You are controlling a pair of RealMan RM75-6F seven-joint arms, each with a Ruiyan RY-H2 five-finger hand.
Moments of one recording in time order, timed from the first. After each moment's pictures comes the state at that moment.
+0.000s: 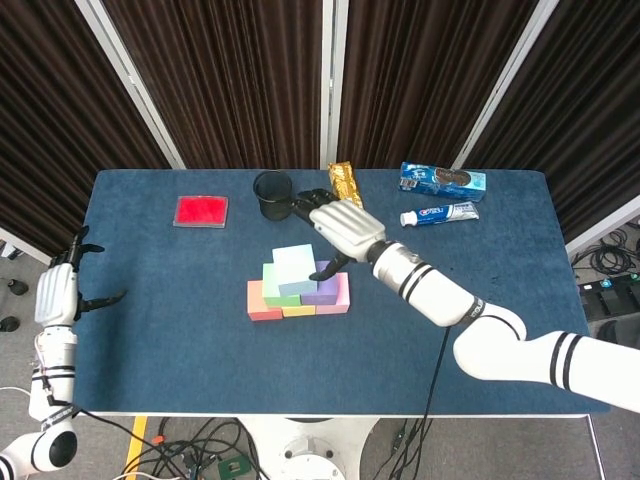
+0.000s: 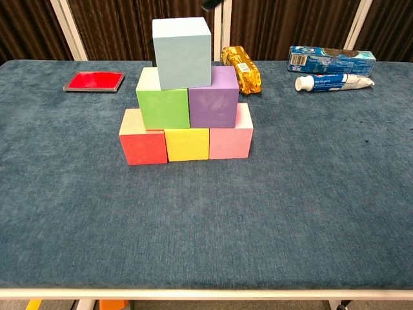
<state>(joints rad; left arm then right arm) -0.29 -1.41 -0.27 -1.37 1.22 1.30 -0.21 1.24 -1.08 0.35 -1.73 -0.85 0.52 -0.01</state>
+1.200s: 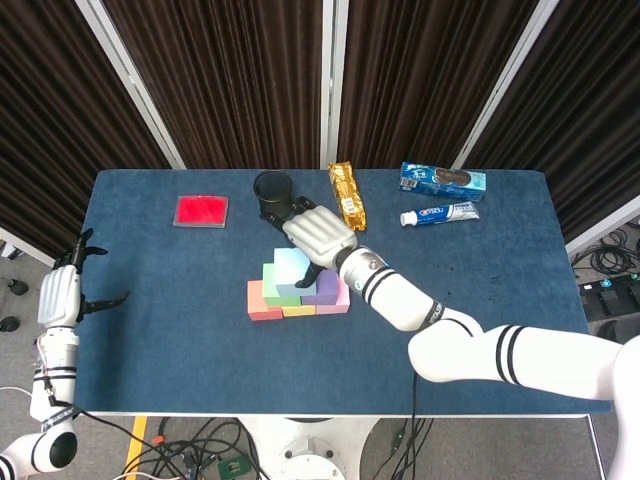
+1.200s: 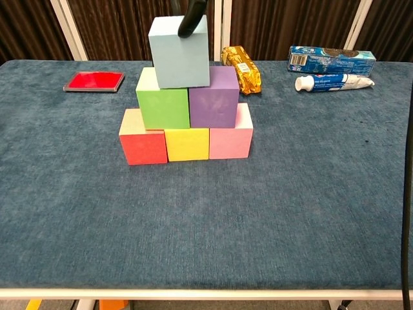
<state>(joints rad) -0.30 -1.42 -0.26 -1.36 1.22 1.29 -0.22 1.54 -1.13 0.12 -1.75 -0.50 0.63 -0.26</state>
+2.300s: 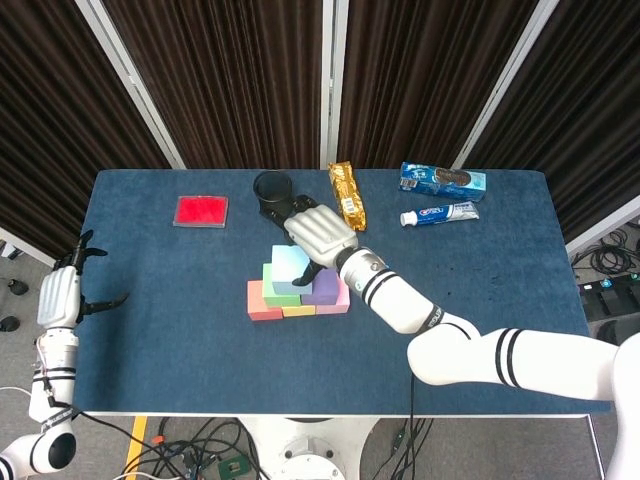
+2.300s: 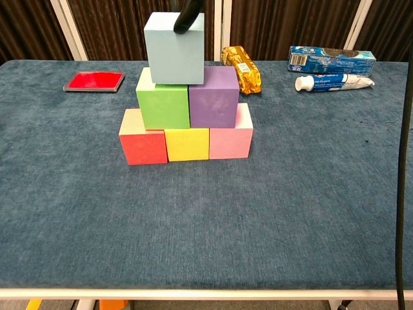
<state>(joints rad) -0.29 -1.42 -0.25 -1.36 1.22 1.29 -0.22 1.50 -1.15 0.16 -1.76 -0.48 0.68 -0.28</state>
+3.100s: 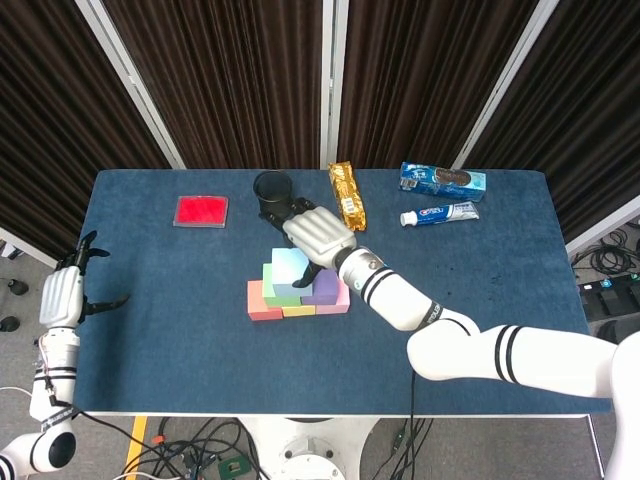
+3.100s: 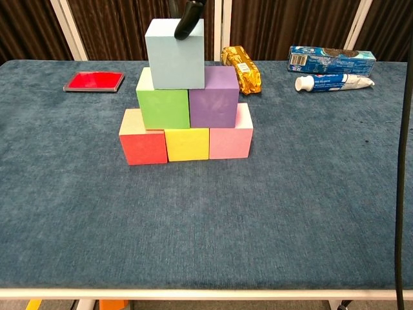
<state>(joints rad) -0.30 -1.42 -0.24 -1.33 1.23 1.28 -0.22 1.49 -1.16 0.17 -1.72 -0.50 0.62 -0.26</state>
